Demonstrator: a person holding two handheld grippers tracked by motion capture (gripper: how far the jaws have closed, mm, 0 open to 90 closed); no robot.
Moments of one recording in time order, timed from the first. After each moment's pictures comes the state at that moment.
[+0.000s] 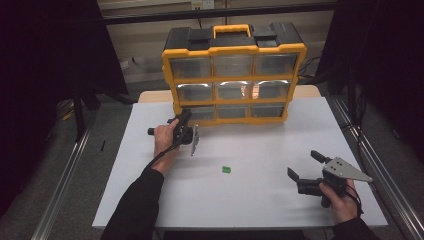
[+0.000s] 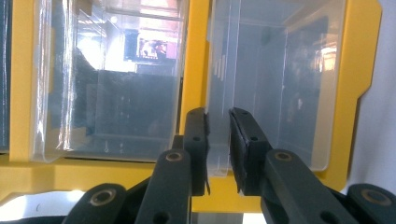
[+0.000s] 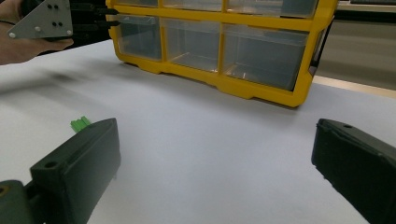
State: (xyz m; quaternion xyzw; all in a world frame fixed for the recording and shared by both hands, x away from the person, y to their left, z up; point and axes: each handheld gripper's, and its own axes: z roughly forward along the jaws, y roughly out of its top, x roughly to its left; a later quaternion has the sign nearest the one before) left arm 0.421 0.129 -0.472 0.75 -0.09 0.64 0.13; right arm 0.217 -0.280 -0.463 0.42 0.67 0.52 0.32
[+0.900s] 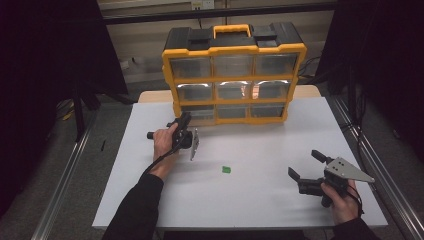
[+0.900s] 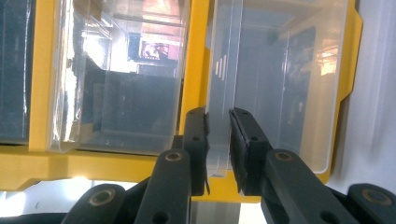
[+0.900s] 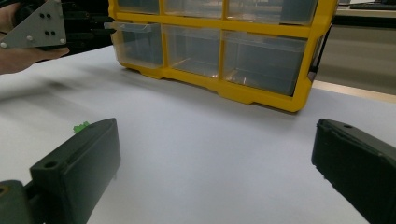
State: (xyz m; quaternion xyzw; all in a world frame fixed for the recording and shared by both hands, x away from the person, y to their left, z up) left arm 0.407 0.132 -0.474 0.75 -0.08 0.65 0.15; right arm 0.215 -0.281 -0.460 0.41 0.67 0.53 0.32
